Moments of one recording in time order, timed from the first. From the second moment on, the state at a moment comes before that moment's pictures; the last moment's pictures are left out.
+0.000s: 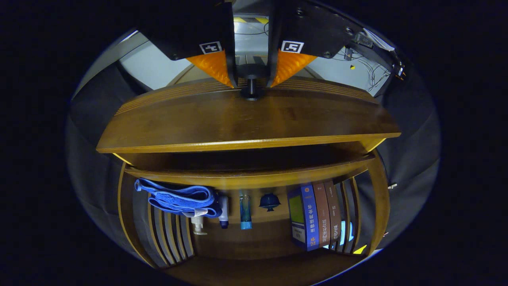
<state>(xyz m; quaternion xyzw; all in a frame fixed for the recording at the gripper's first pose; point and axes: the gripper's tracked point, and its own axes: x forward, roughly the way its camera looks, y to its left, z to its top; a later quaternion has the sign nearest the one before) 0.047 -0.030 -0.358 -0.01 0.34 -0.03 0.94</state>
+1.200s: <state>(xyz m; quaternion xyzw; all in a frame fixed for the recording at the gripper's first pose) -0.057 -0.023 -0.355 0.02 0.41 -0.03 0.91</state>
